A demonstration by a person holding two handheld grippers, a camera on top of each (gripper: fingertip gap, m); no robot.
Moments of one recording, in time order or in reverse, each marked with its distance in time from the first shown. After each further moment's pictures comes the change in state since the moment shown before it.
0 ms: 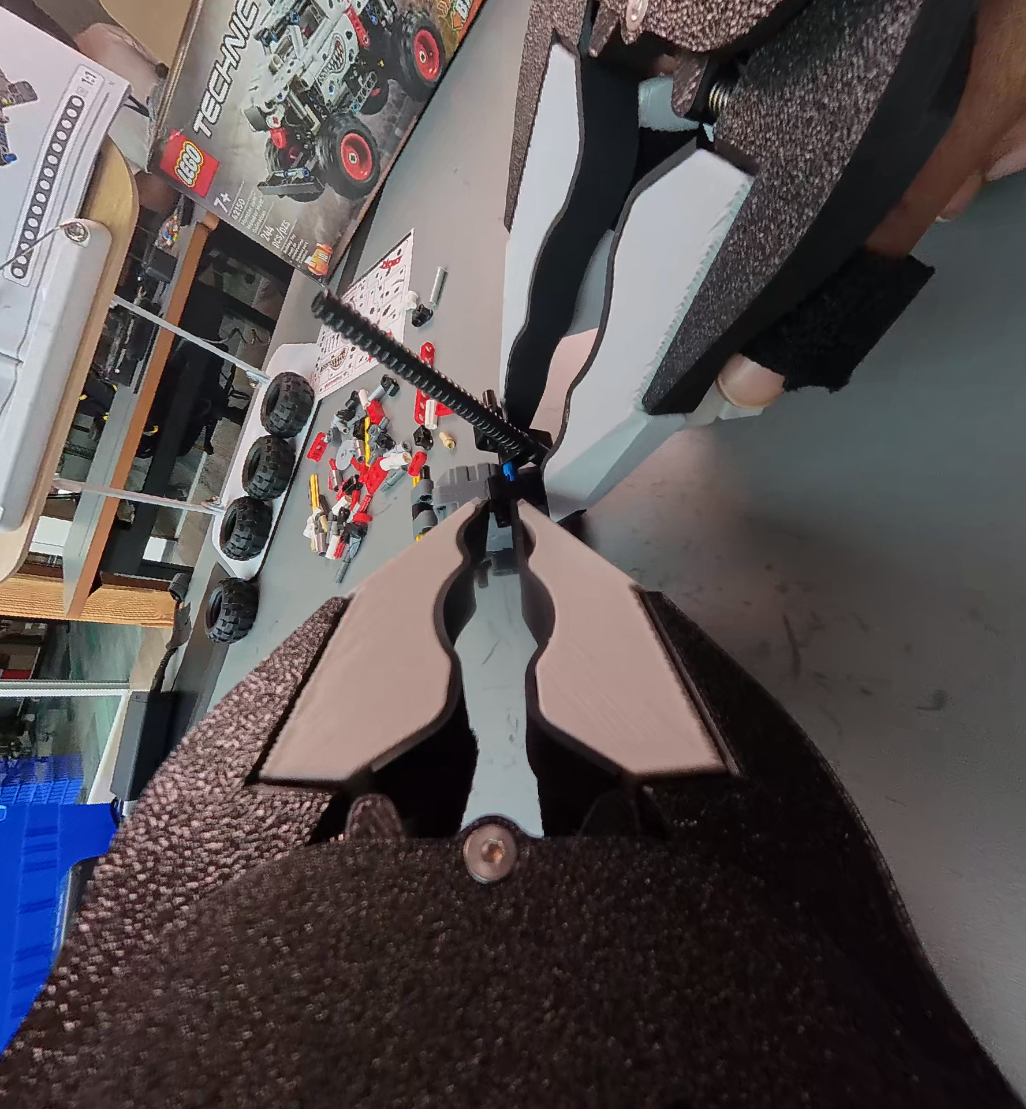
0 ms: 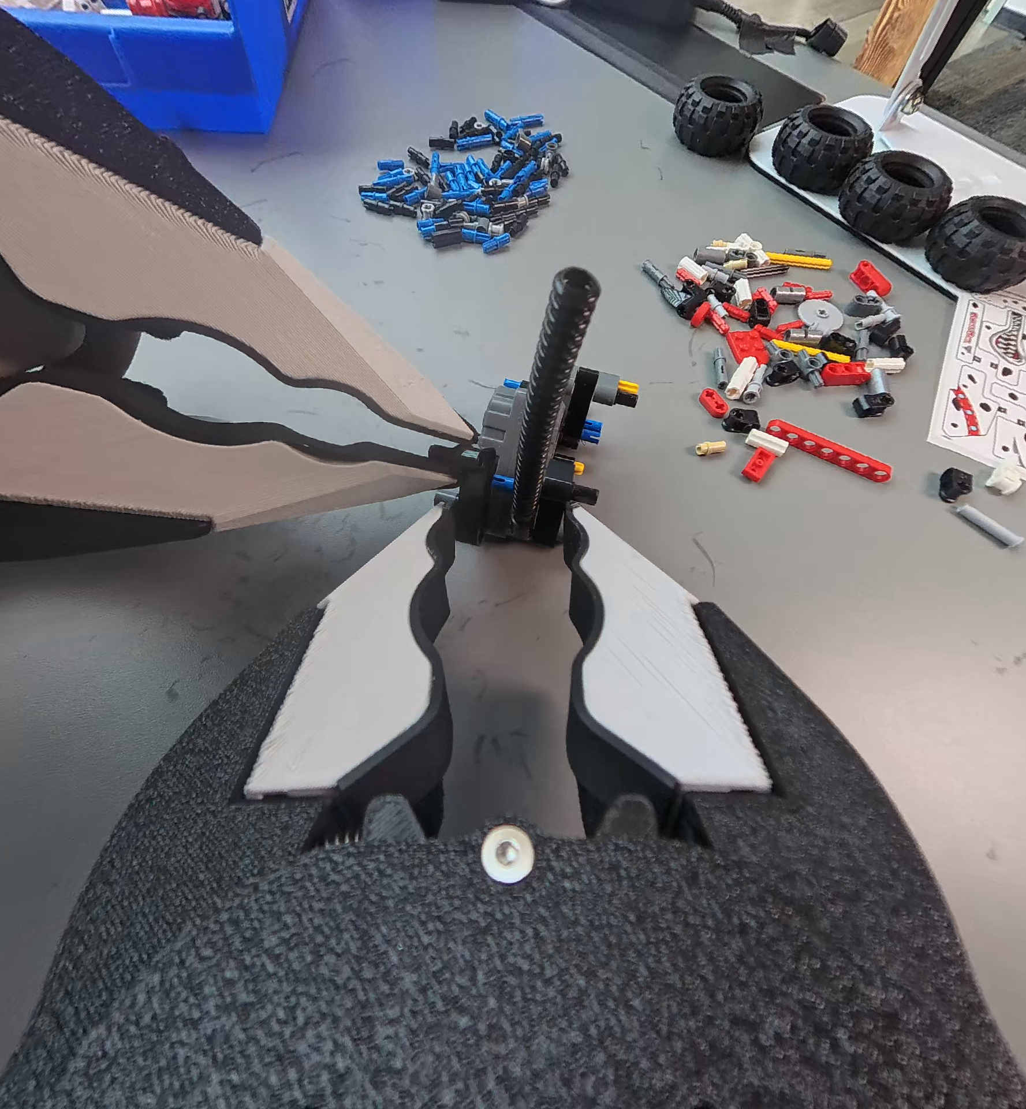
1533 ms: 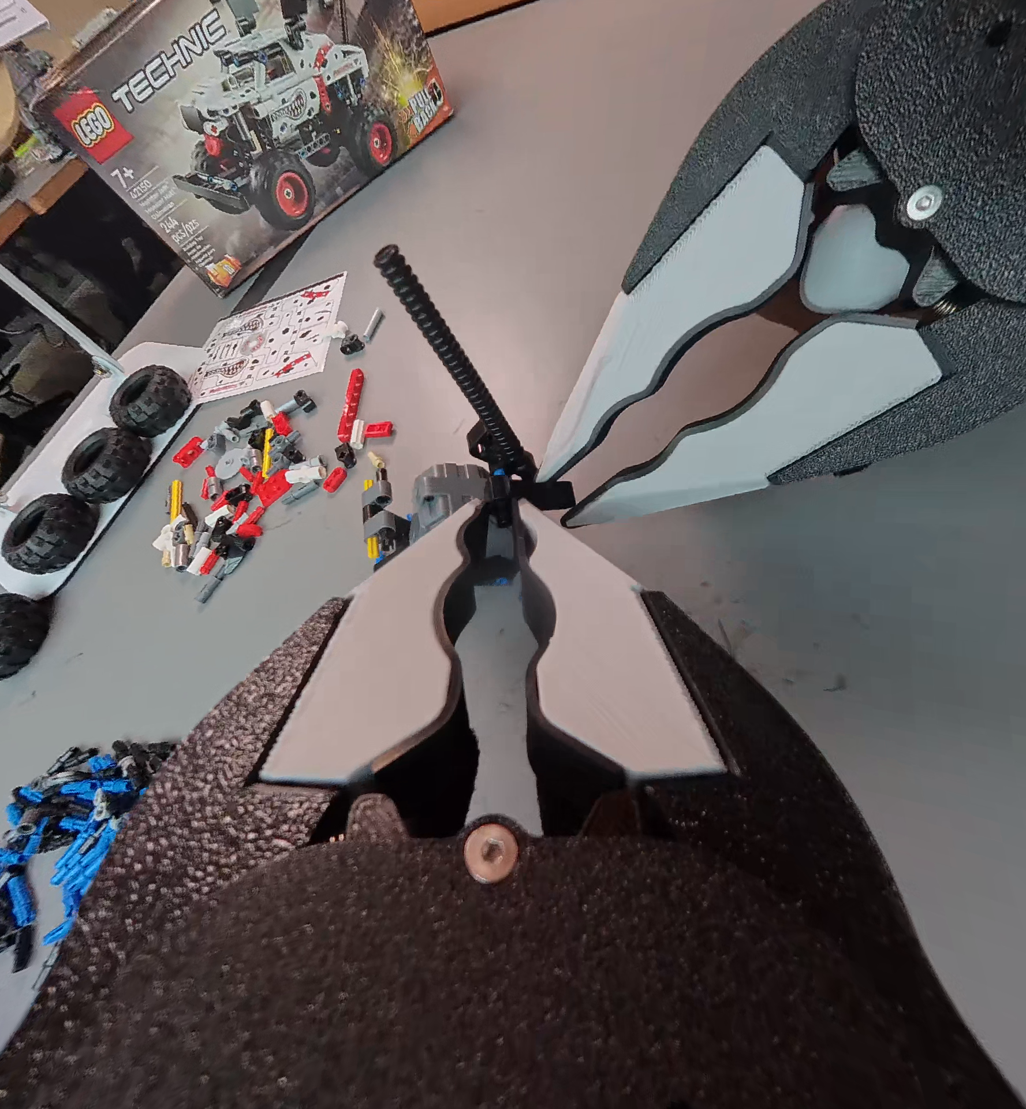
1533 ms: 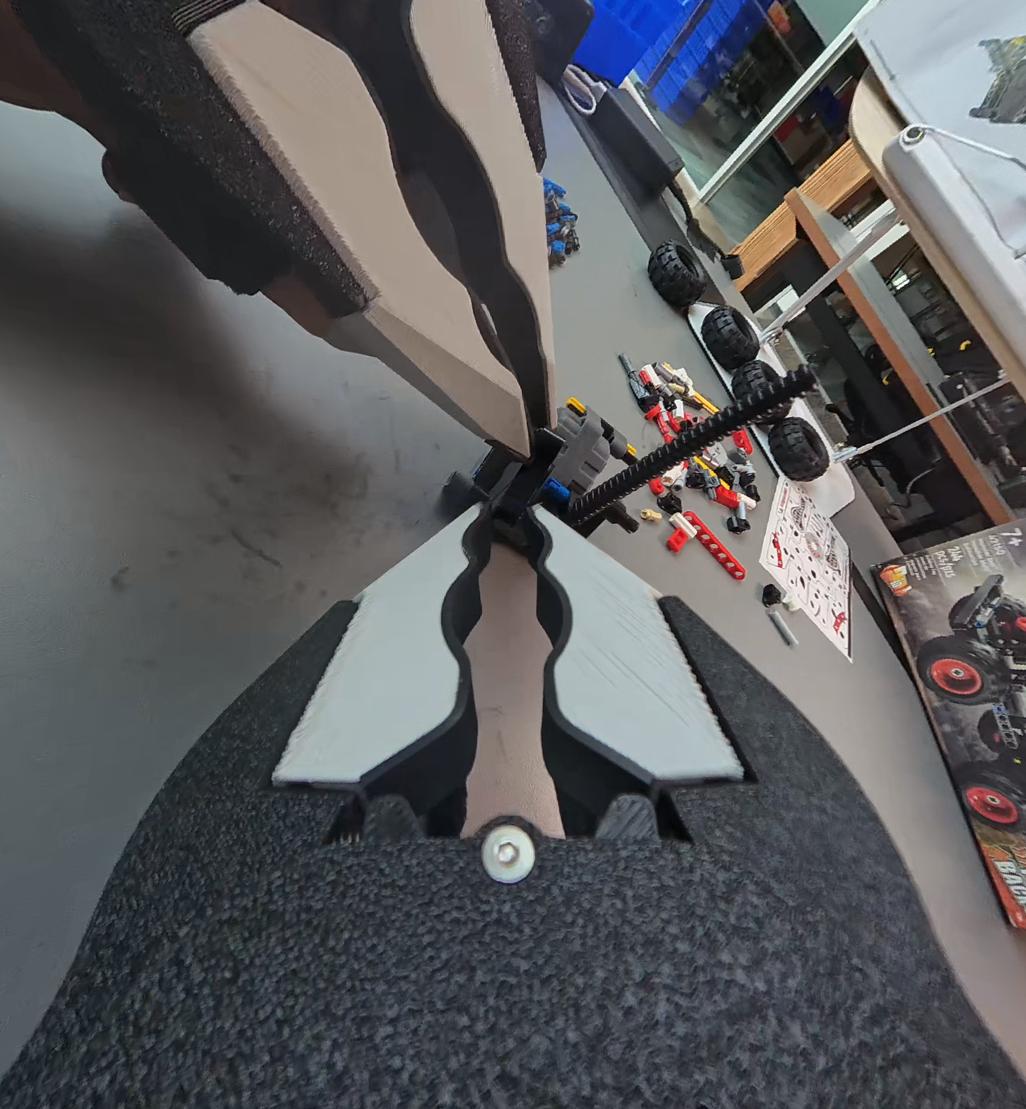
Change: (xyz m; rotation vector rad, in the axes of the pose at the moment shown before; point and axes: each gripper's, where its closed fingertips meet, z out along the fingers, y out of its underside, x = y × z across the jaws) left arm 0.003 -0.003 -0.007 0.197 0.243 -0.294; right arm -0.018 0.001 -0.012 0.061 0.195 -0.492
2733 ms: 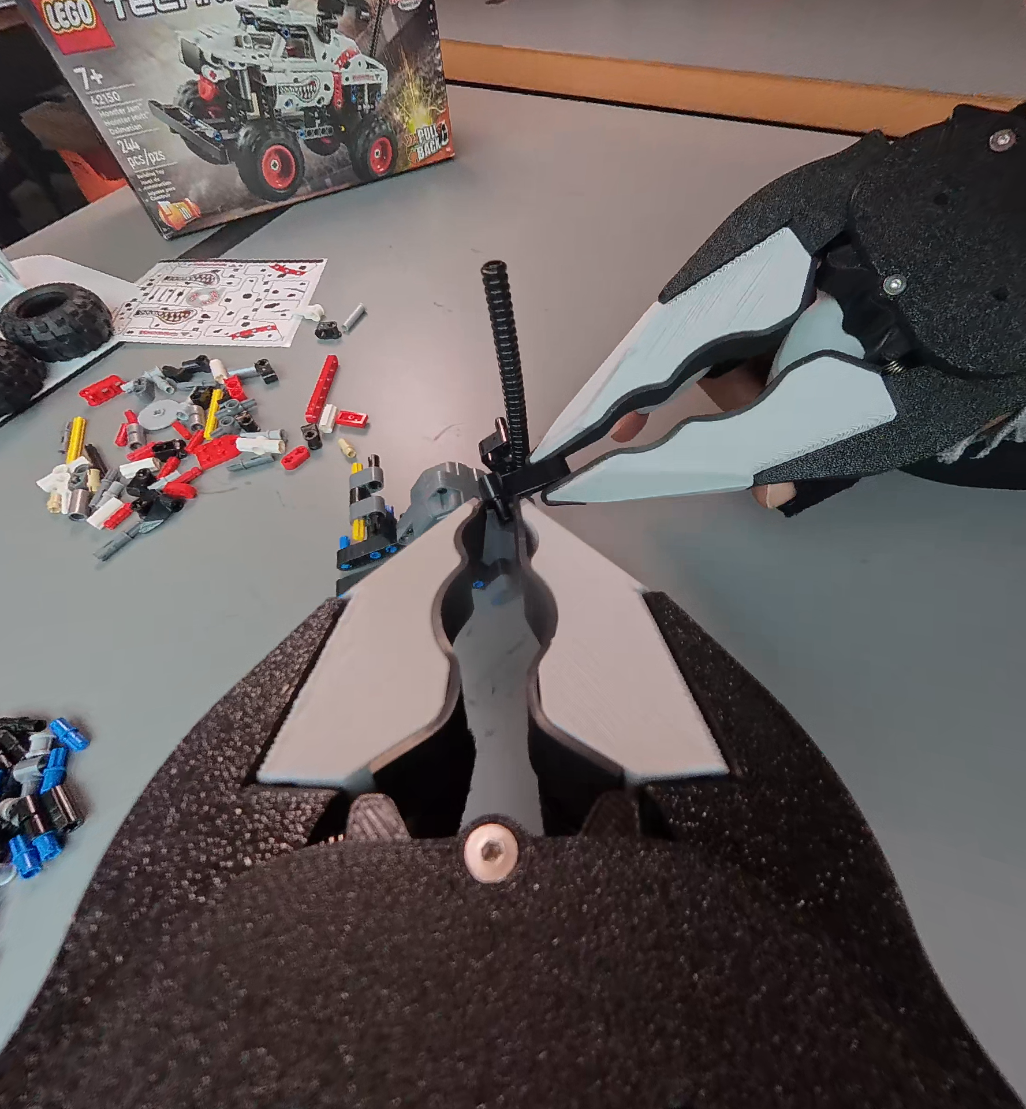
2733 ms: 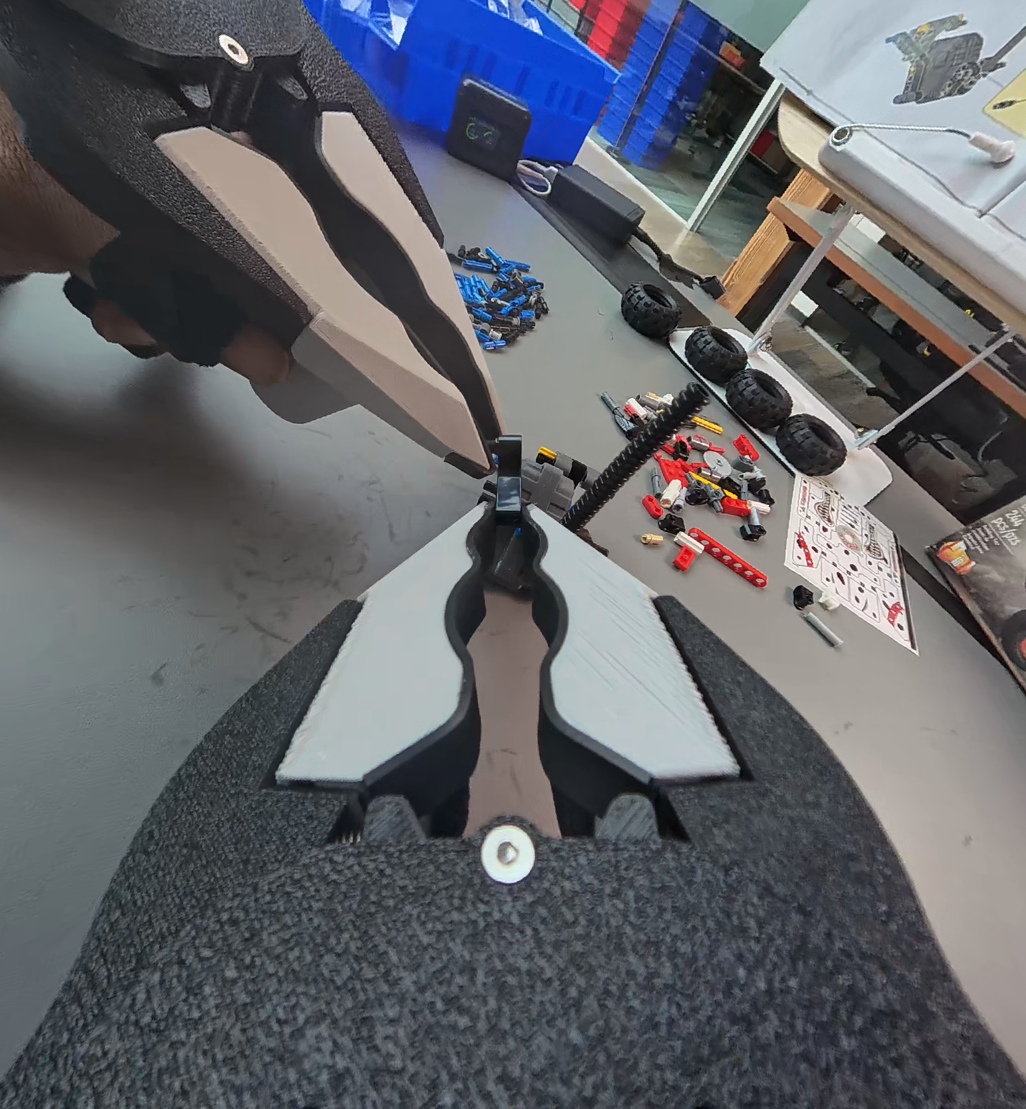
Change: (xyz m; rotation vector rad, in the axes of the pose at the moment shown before) left arm -0.007 -0.006 -0.011 0.068 0.118 -0.274; right arm 0.013 -0.019 -0.005 0.110 -0.008 0.214
